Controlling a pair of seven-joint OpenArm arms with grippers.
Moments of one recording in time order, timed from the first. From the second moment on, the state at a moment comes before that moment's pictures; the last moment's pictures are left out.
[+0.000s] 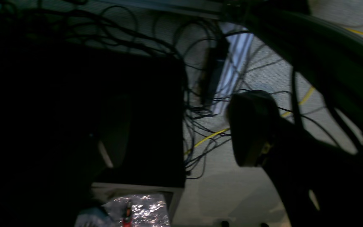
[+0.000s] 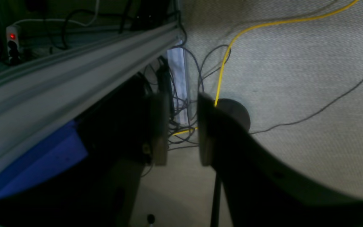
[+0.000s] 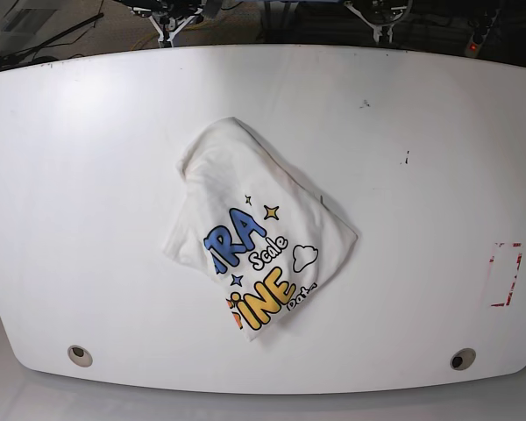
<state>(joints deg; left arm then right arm) 7.3 -5.4 -9.2 9.3 -0.9 -6.8 0.8 -7.5 6.7 17.4 14.9 -6.9 25.4 -3.3</state>
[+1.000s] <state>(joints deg) 19.8 -4.7 -9.2 29.5 -1.2 -6.7 1.0 -17.0 5.7 17.6 28.9 -8.3 24.8 -3.1</state>
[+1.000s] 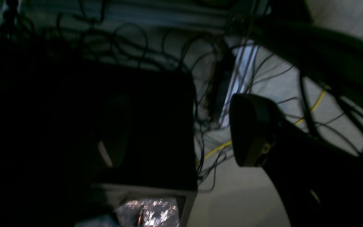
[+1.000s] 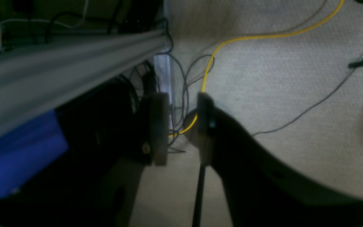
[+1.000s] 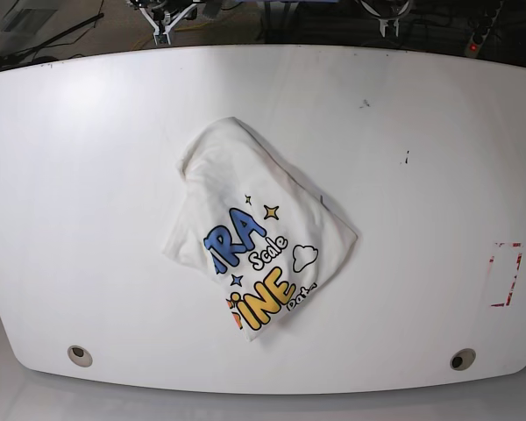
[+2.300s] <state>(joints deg) 69.8 -3.7 -13.9 111.8 -3.0 -7.0 5.8 -61.1 1.4 17.5 104.1 4.5 31.1 -22.0</state>
